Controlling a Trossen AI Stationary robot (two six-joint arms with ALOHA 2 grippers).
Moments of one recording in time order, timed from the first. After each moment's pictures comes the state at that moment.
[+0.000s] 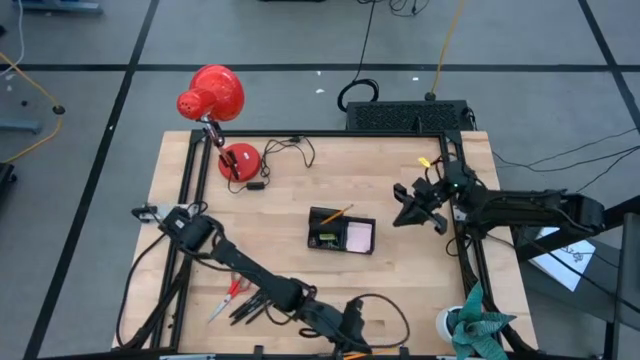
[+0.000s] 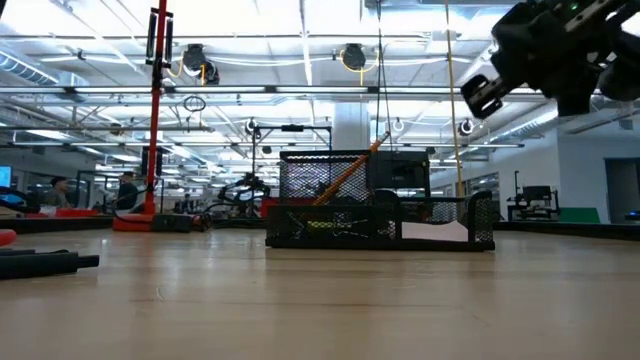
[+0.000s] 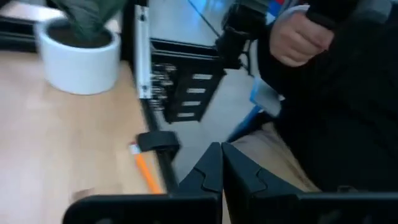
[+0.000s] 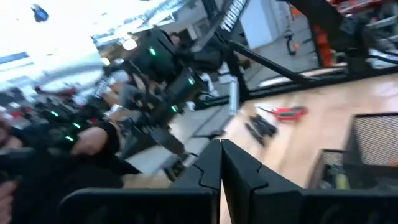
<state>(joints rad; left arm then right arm) -0.53 2.26 1.72 0.23 0.05 -0.37 -0.43 0.88 0.17 0.80 -1.06 0.50</state>
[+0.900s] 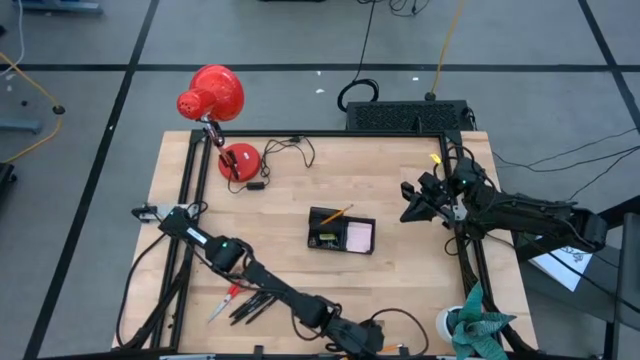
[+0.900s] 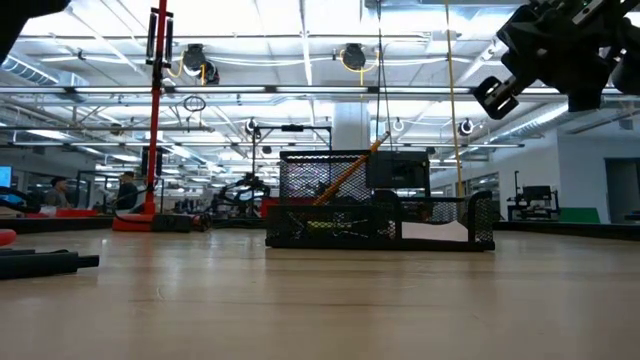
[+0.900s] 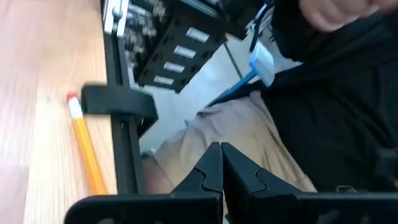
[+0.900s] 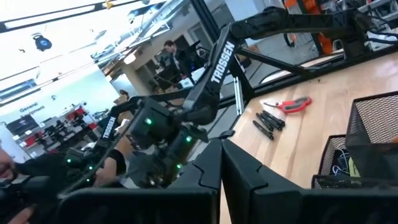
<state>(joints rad) -0.54 2.64 2.15 0.12 0.17 -0.62 -0.53 0.72 0.17 0.66 -1.13 0.64</state>
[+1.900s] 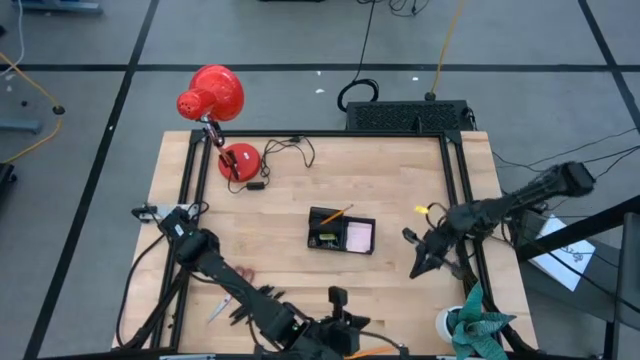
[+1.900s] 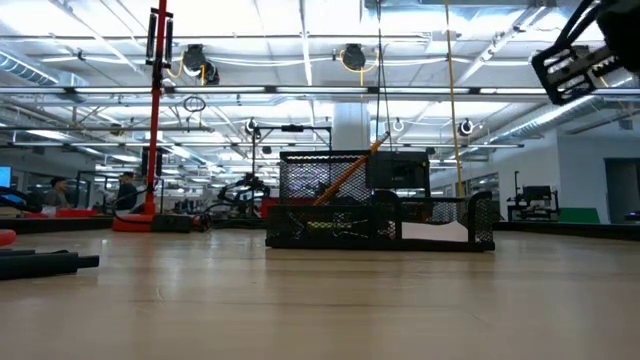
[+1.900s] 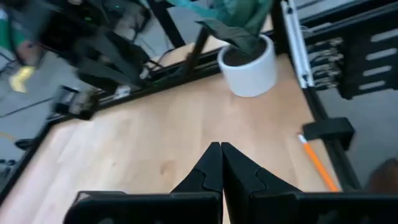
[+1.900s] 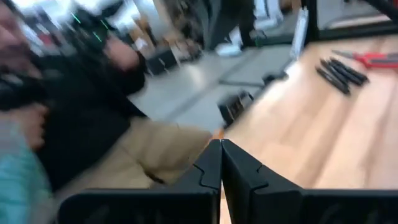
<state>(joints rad) -0.65 2.32 2.15 -0.45 -0.77 -0.06 0.33 0.67 0.18 0.30 -0.50 0.26</state>
